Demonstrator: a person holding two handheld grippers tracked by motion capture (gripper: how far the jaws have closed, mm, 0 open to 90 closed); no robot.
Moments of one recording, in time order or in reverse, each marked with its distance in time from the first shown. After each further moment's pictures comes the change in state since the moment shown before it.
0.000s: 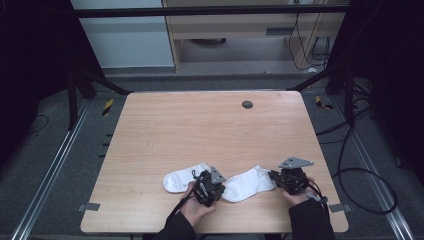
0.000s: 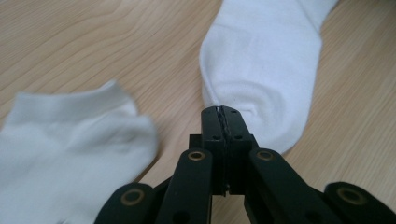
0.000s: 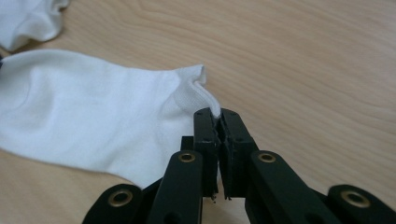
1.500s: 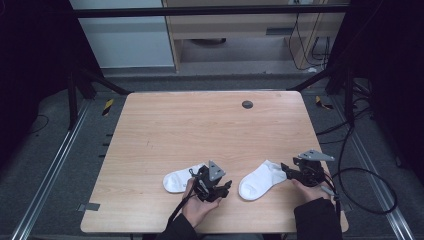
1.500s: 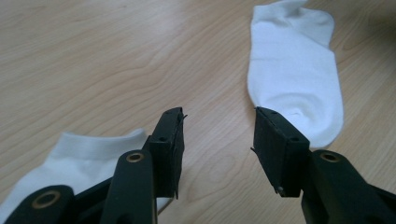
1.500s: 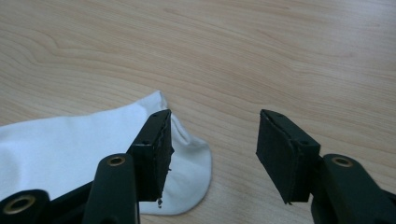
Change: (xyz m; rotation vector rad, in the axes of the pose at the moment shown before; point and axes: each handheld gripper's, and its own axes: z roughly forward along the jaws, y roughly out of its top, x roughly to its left) left arm -0.013 0.020 0.001 -0.161 0.045 -0.065; right arm -0.051 -0.005 -0.014 -0.091 -0.166 0.127
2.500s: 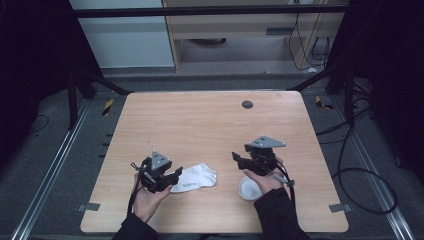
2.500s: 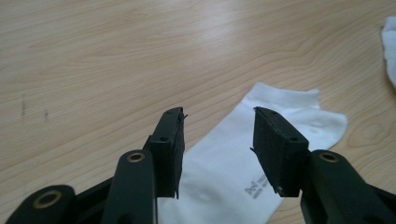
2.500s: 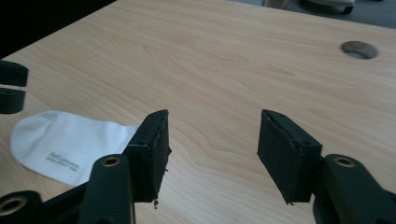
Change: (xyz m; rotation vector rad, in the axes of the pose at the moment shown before) left arm 0.104 -0.035 -0.081 -0.049 0.191 -0.132; right arm 0.116 0.079 0.018 -0.113 0.193 -0.049
